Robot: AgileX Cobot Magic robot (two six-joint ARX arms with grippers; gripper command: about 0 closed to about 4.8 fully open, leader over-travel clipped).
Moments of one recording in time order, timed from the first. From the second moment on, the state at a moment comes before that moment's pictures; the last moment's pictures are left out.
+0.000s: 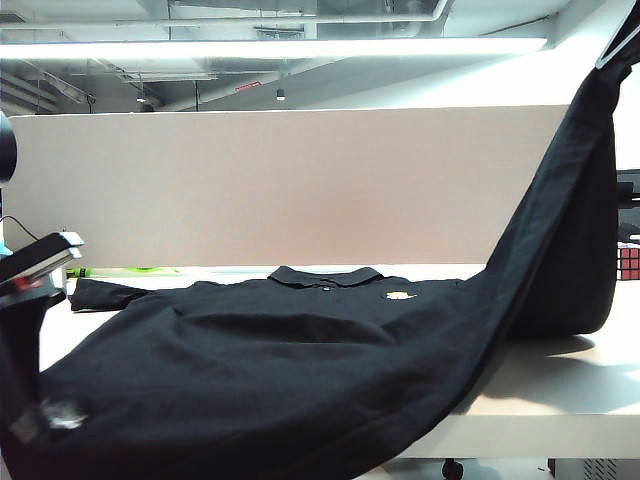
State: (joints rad) left arm -0.29 1.35 0.50 -0.47 0.45 -0.45; right arm -0.06 1.05 1.04 -0.85 -0.64 0.01
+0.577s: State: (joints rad) left arm -0.30 1.35 0.50 -0.34 0.48 -0.47; right arm -0.06 1.05 1.04 -0.85 -0.64 0.01
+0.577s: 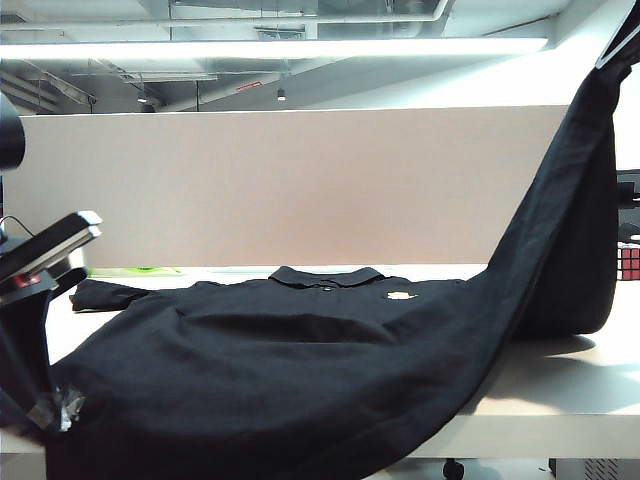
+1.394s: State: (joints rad) left arm -0.13 1.02 0.51 -0.10 0.49 -0.58; right arm -0.06 1.23 1.07 -0.49 -0.64 0.17
